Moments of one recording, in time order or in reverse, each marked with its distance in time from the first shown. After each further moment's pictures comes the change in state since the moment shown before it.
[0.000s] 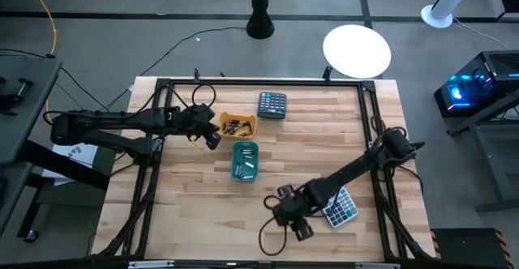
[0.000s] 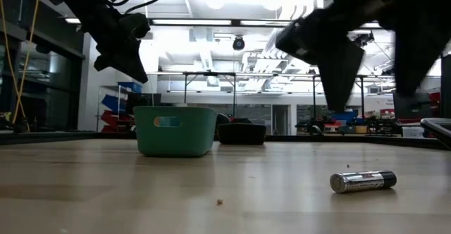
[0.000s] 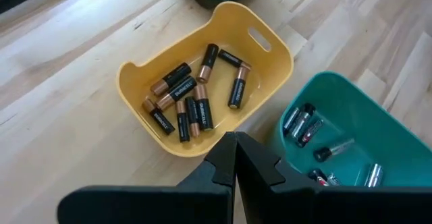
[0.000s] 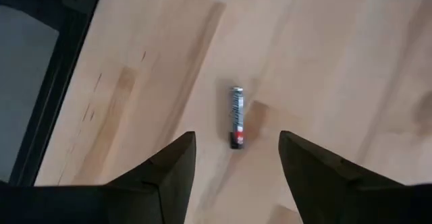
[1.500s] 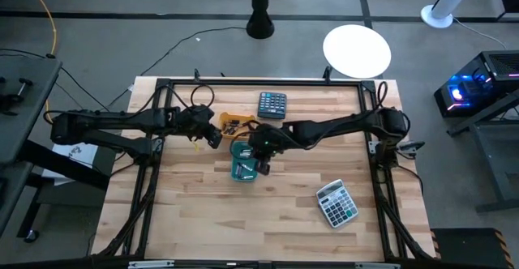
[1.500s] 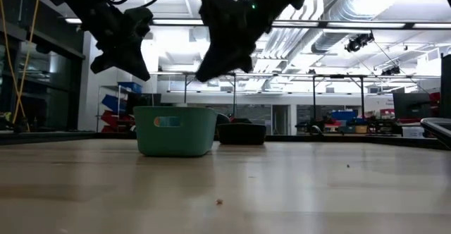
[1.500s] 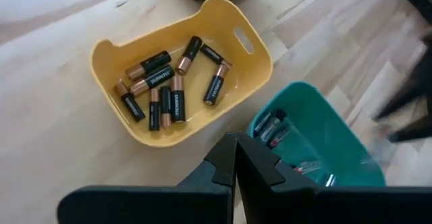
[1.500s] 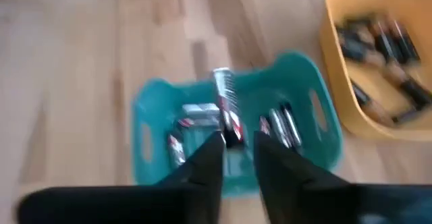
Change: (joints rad) left arm -0.009 0.000 0.000 0.023 0.058 -0.176; right arm -0.482 -0.053 0.001 0.319 0.079 0.090
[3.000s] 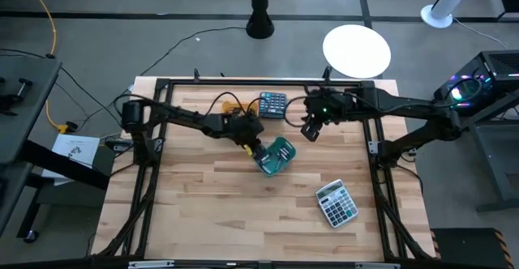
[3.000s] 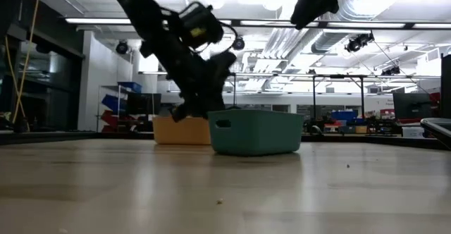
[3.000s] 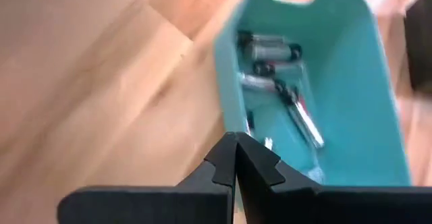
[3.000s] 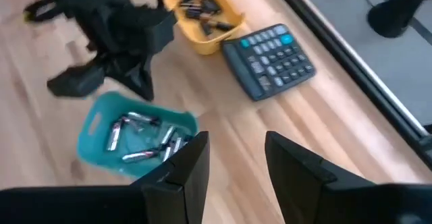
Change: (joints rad) left arm -0.012 0.785 0.328 0.422 0.310 0.108; right arm -0.118 -0.547 -0.002 -0.669 0.287 0.131
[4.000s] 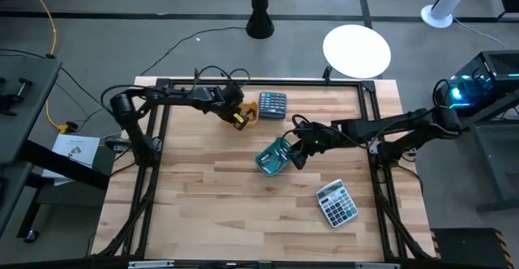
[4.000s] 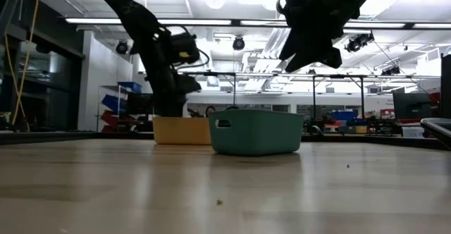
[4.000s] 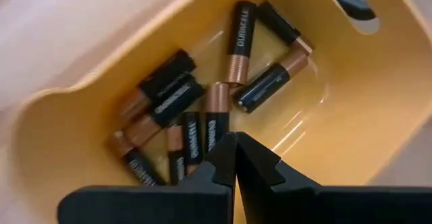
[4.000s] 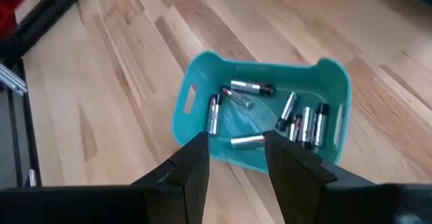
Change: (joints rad) left arm 0.334 -0.099 -0.001 -0.368 -0.173 0.242; right arm 0.145 0.002 -0.502 0.652 -0.220 0.342
